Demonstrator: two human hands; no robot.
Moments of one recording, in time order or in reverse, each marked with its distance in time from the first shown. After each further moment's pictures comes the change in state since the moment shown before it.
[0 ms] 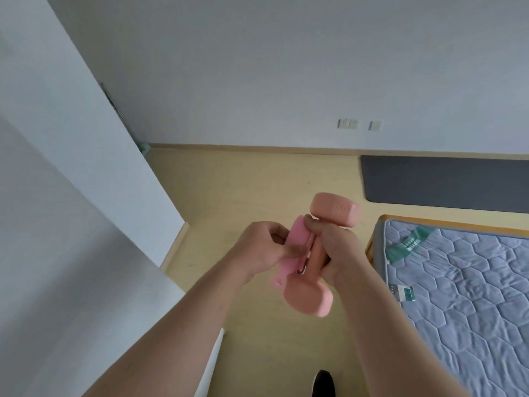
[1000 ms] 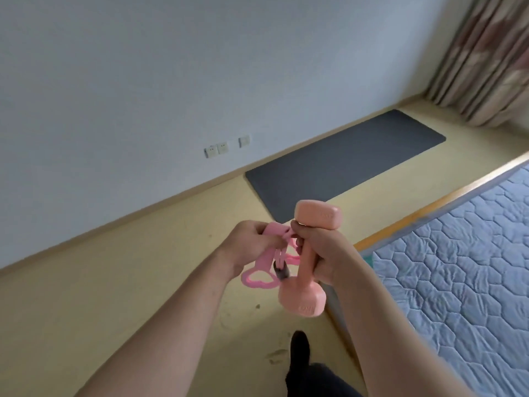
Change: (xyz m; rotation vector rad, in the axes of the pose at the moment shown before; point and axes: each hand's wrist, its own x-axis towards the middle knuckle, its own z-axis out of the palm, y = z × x) left_hand 0.596 0.201 0.081 0.104 -0.642 0.107; right_hand 0.424 -0.304 -0.037 0.309 0.413 0.037
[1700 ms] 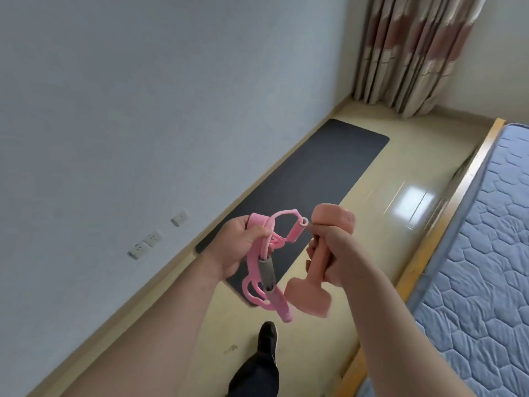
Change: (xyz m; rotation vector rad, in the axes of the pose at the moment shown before) left_hand 0.495 0.221 -0.009 -0.012 -0.329 0.080; right_hand 0.319 -0.350 -0.054 0.393 0.252 0.047
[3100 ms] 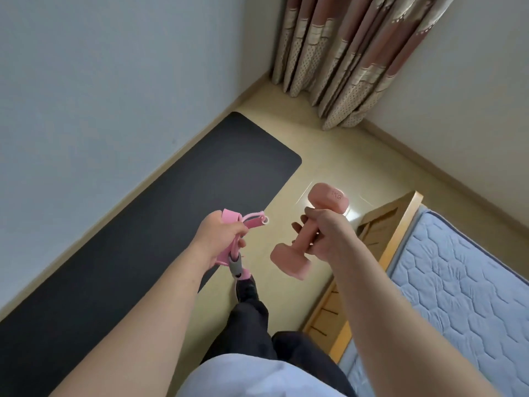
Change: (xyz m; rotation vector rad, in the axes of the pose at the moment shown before) left_hand 0.856 0.257 0.348 -0.041 0.018 -0.361; right_hand 0.531 -0.768 -0.225 0.013 0.351 0.003
